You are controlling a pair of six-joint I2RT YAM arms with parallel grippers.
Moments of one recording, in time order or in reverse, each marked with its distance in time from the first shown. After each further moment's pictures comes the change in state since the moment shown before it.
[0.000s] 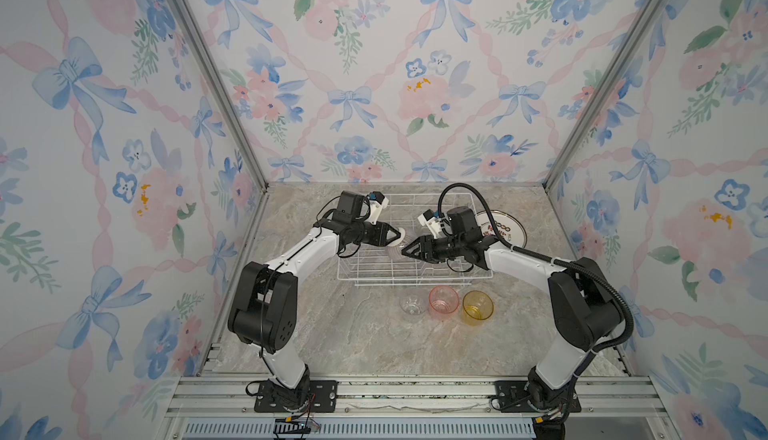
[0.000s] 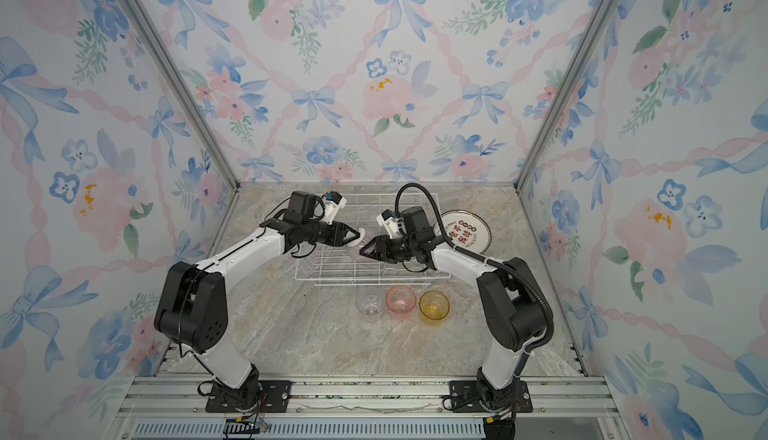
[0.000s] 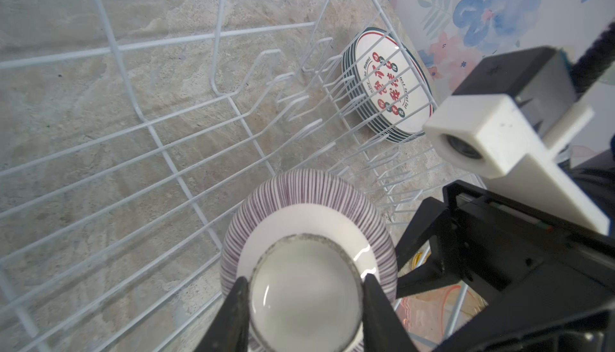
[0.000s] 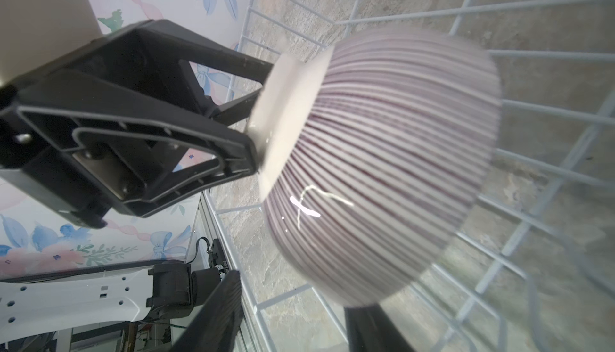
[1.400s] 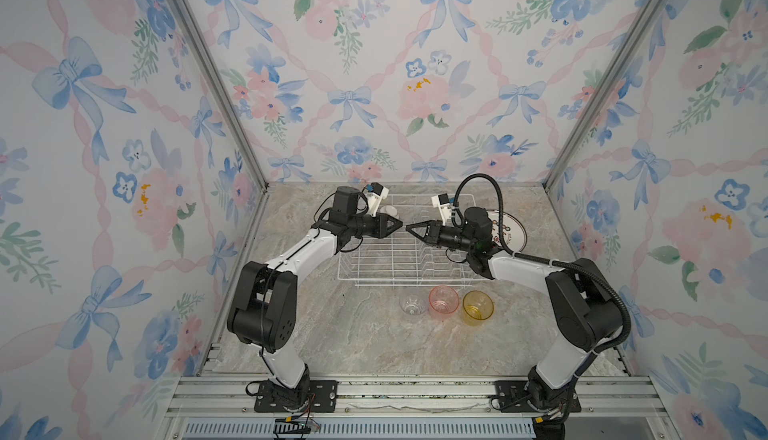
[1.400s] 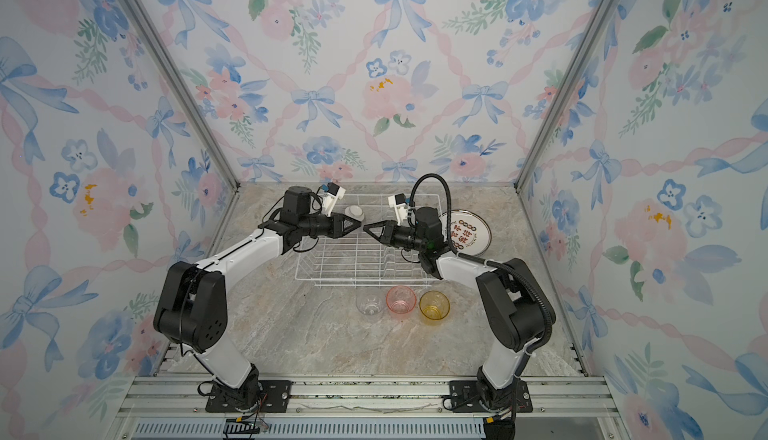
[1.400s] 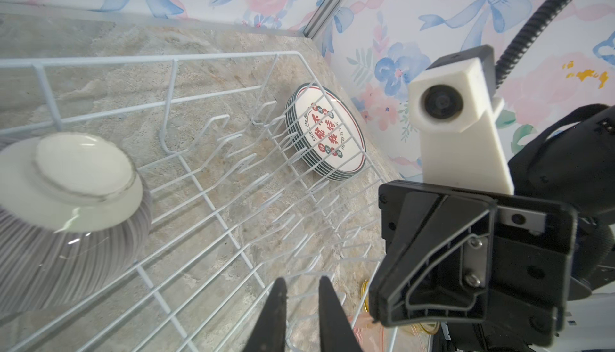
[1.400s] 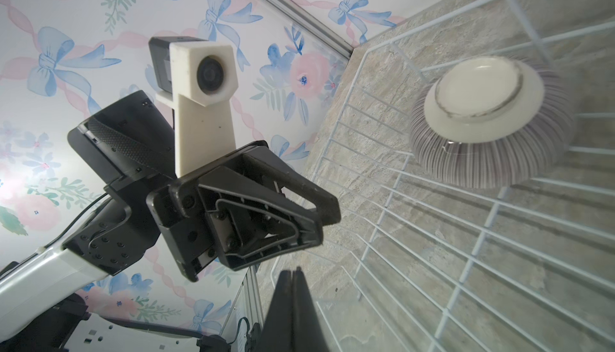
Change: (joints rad) left arm 0.023 0.001 -0.025 0.229 0.174 -0.131; right arm -0.024 -0.015 -0.120 0.614 0.036 0.291
